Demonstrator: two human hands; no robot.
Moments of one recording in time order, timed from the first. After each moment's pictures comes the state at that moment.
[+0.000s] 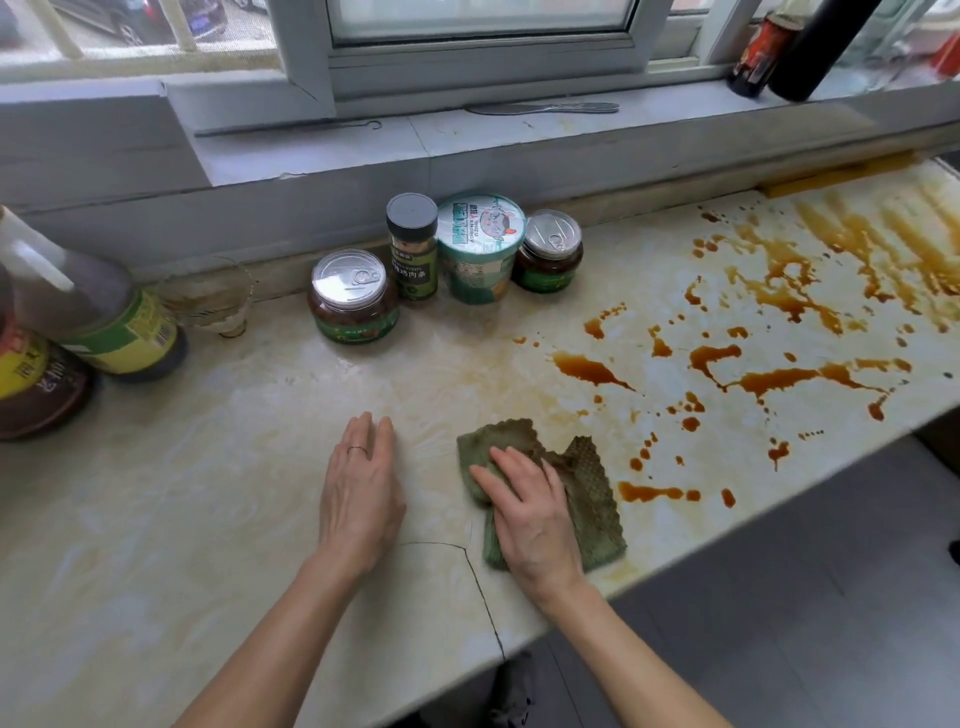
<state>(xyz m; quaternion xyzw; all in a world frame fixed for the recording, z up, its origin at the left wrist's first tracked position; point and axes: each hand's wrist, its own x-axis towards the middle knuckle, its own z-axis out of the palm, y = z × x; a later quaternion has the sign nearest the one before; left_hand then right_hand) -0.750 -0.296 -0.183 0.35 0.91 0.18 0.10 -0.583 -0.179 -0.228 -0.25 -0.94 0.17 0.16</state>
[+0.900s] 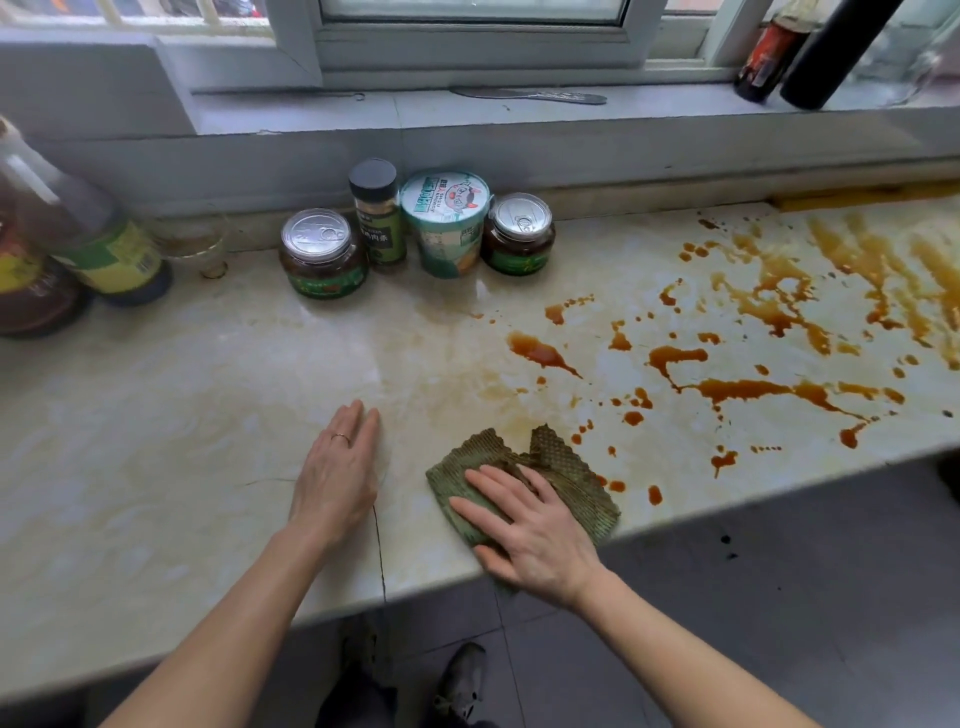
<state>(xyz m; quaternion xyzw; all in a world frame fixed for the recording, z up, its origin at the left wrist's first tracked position) -0.664 -0.270 -0.196 0.33 0.93 0.13 0.09 -0.472 -0.093 -0.231 0.05 -1.00 0.06 0.06</state>
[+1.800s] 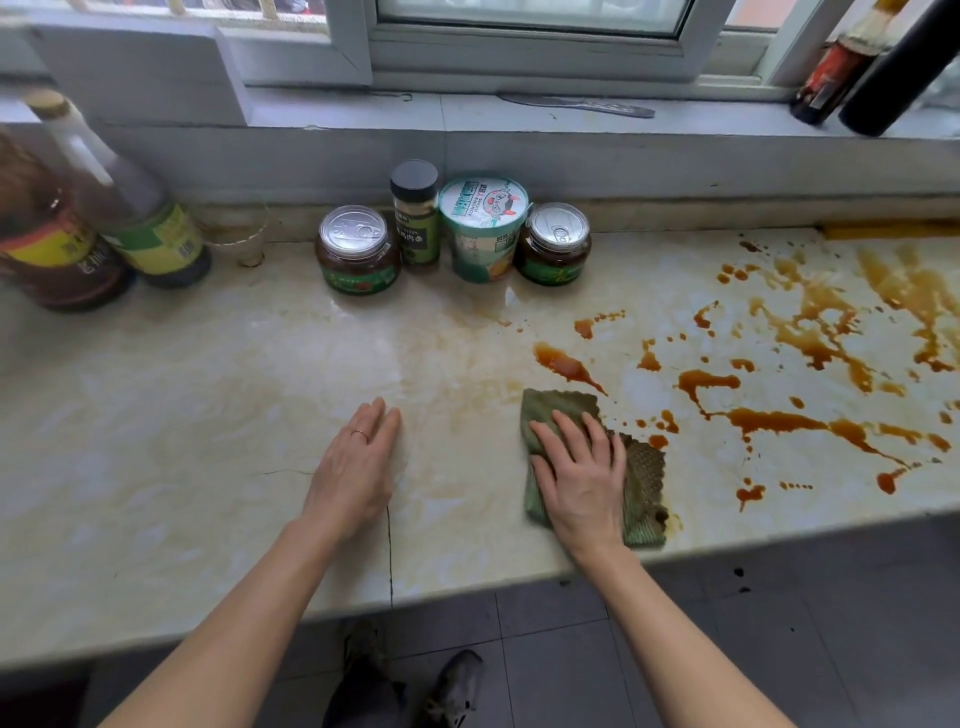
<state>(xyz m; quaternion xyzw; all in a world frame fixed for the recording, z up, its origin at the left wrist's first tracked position) -0.667 -0.272 -0.198 0.32 0.93 0.15 0.12 -0.512 -0.055 -0.229 -0.25 -0.95 0.10 0.13</state>
